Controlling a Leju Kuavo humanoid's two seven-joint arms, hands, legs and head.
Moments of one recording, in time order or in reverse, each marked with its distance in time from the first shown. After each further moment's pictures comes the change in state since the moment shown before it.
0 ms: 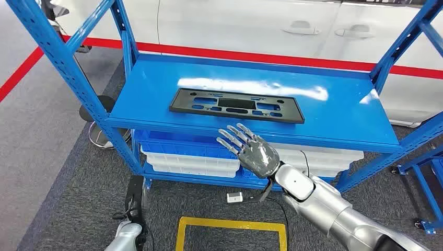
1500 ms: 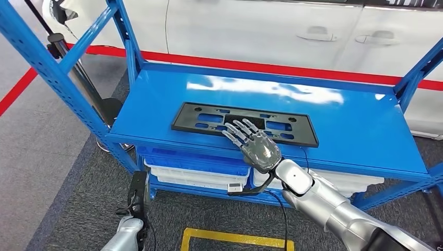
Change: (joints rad) left arm -0.030 0.005 -0.023 0.019 -0.005 -0.017 0.035; right arm -0.035 0.022 0.020 0.104 -0.087 -0.002 0.022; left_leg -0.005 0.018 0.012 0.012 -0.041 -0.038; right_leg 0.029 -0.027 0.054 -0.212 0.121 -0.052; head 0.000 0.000
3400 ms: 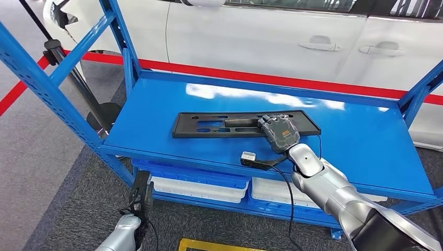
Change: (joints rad) left arm -0.024 0.025 -0.042 0.025 0.040 -0.123 0.101; right arm -0.127 0.055 -0.023 0.330 -0.125 0.019 0.065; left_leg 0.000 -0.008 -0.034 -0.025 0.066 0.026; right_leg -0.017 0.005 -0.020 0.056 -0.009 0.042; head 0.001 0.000
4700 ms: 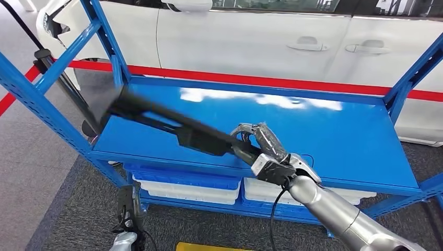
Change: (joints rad) left arm 0.100 -0.002 0.089 -0.008 0.183 0.123 -0.241; right arm 0.241 -0.130 -0.162 -0.785 -0.956 0.409 -0.412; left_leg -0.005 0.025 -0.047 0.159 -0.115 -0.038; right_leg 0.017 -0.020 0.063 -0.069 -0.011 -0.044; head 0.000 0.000
